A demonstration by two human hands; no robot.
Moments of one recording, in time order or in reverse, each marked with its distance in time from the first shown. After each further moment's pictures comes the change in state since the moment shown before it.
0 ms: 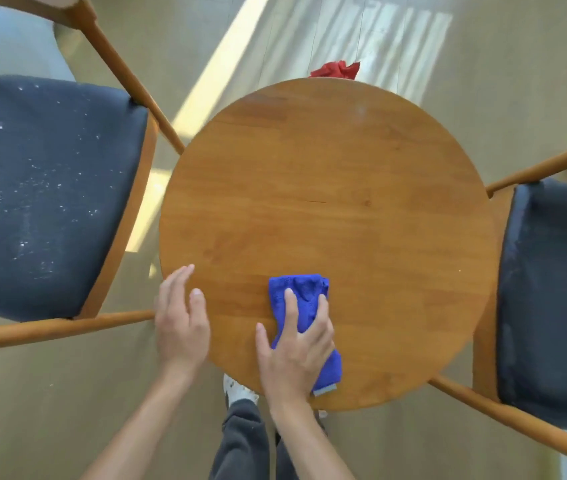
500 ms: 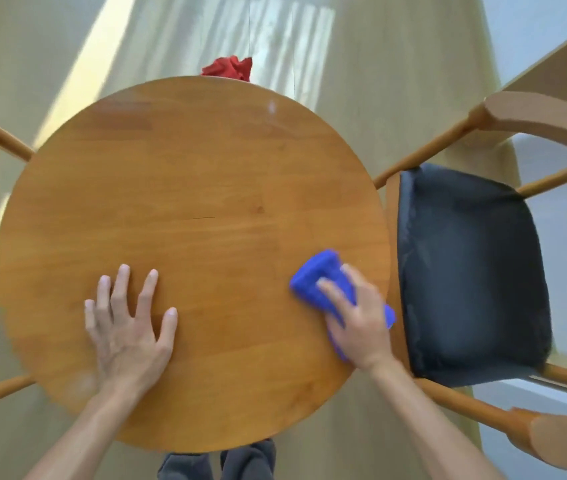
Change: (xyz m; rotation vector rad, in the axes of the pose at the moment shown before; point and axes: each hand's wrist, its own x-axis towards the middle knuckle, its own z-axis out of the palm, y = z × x) left_hand 0.015 0.021 0.104 0.594 -0.224 0.371; right_hand 0.121 0.224 -0.122 -0.190 0.289 -0.416
